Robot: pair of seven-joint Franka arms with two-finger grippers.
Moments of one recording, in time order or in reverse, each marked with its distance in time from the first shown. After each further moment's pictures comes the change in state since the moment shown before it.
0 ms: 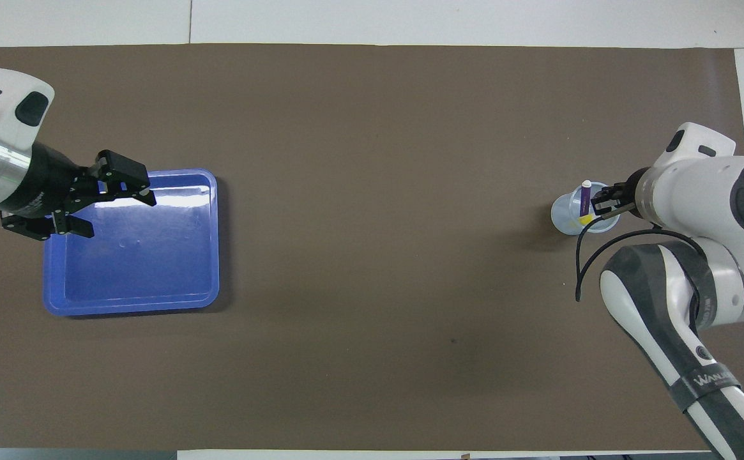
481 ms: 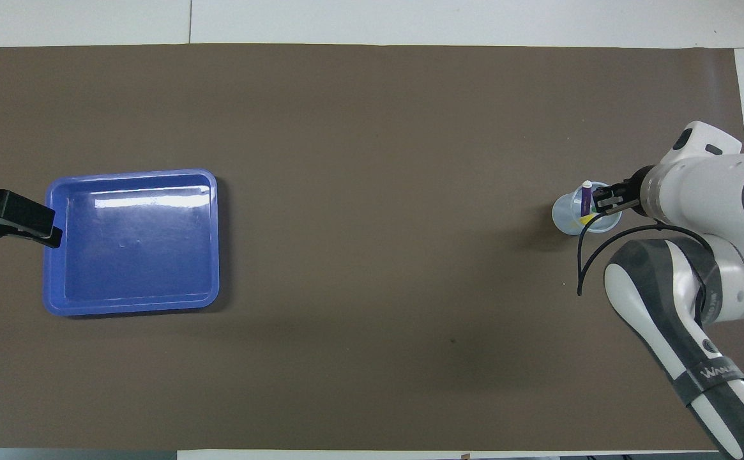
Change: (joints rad) left arm -0.067 -0.001 0.121 0.184 0.102 -0.253 0.390; right arm 0.000 0.005 -0.008 0.020 0.074 0.003 0.001
